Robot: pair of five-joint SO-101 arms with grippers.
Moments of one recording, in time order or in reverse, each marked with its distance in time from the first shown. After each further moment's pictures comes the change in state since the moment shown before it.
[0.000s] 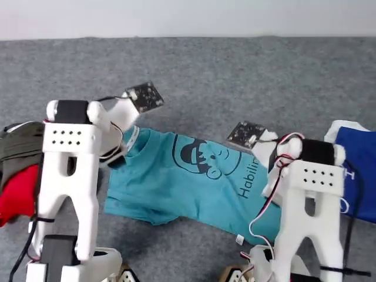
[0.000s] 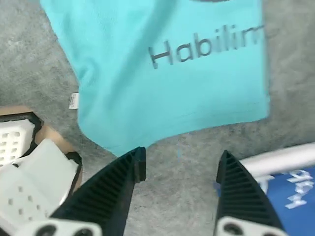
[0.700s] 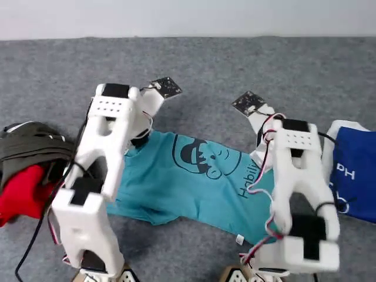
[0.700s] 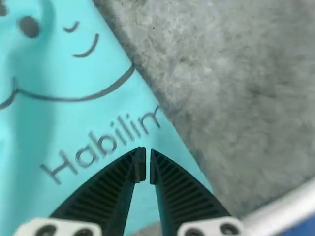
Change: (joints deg) left arm 4.4 37.2 -17.3 -10.0 12.0; right arm -2.2 32.5 -1.9 -36.0 -17.8
